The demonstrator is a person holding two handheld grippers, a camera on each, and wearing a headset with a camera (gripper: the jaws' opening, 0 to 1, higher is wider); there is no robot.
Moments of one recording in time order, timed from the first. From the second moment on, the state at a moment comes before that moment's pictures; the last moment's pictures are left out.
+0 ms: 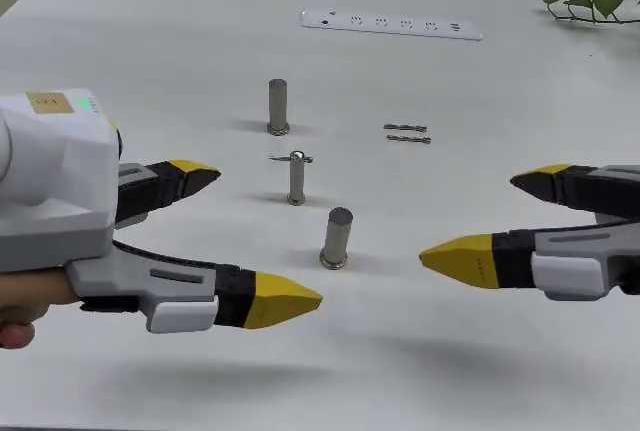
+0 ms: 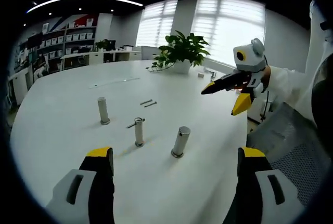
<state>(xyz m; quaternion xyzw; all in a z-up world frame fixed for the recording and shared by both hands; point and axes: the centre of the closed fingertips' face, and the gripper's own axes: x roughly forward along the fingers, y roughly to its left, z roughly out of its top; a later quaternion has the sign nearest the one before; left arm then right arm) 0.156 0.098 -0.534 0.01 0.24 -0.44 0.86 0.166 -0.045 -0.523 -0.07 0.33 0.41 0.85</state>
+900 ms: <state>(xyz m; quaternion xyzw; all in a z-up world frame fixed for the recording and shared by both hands) 0.165 0.122 -0.528 -0.05 0.24 -0.39 0.89 0.249 -0.079 -0.503 -0.20 0.33 0.42 0.82</state>
